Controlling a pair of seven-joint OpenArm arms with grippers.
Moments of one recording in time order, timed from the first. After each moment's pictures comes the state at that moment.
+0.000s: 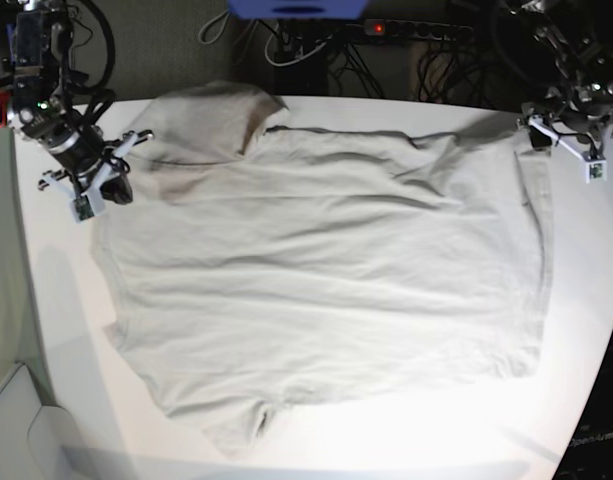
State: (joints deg) left arm 11.9 -3.5 -46.8 94.5 -1.6 -31.9 50.2; right arm -20.0 20.6 11.6 100.1 16.2 25.5 -31.7
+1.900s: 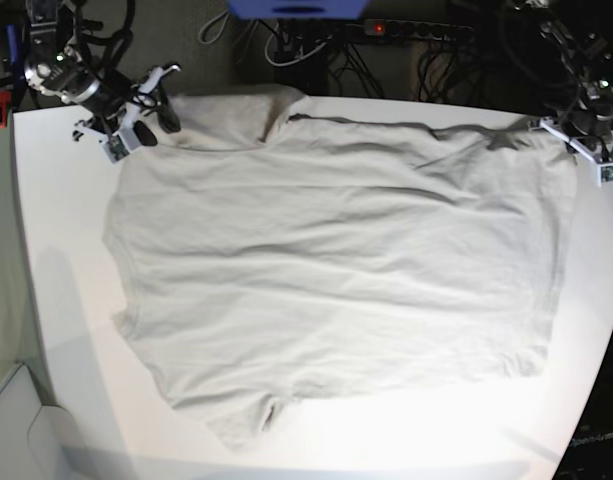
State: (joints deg) left arm 13.1 -3.9 -47.9 99.4 -1.5 -32.1 50.1; right arm -30.0 17.0 11.7 102.0 16.2 36.3 -31.4
